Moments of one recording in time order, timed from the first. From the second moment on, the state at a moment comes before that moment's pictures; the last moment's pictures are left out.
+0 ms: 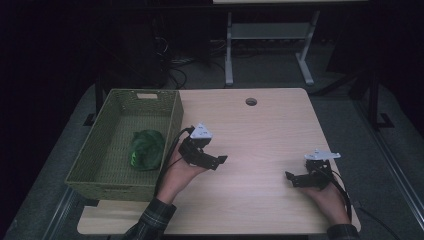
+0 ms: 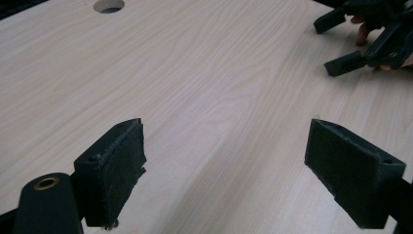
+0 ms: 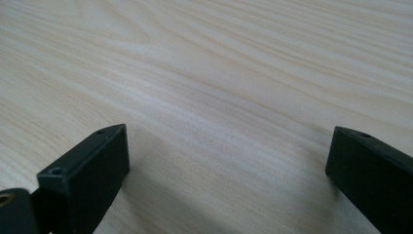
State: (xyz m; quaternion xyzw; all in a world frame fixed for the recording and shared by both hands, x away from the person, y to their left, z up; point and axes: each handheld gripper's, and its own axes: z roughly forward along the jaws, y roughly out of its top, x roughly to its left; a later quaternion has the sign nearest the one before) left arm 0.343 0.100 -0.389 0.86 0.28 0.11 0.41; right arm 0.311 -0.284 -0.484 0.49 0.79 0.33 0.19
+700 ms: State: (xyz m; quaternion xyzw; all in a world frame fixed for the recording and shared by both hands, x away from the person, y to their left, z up) left arm 0.349 0.084 -0.478 0.87 0.29 0.13 0.37; right arm 0.311 -0.285 -0.484 0.49 0.79 0.33 0.19
